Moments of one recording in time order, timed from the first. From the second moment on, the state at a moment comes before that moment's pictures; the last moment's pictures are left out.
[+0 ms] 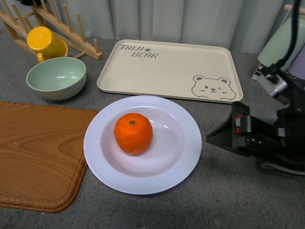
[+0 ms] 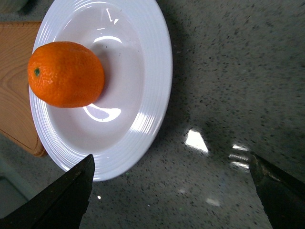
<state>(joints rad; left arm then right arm) 0.00 0.00 0.02 0.00 0.00 0.00 0.21 1.81 0.65 0.20 -0.49 0.30</state>
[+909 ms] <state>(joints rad) 0.00 0.00 0.02 0.00 0.00 0.00 0.31 2.20 0.95 0.26 -0.63 0.66</state>
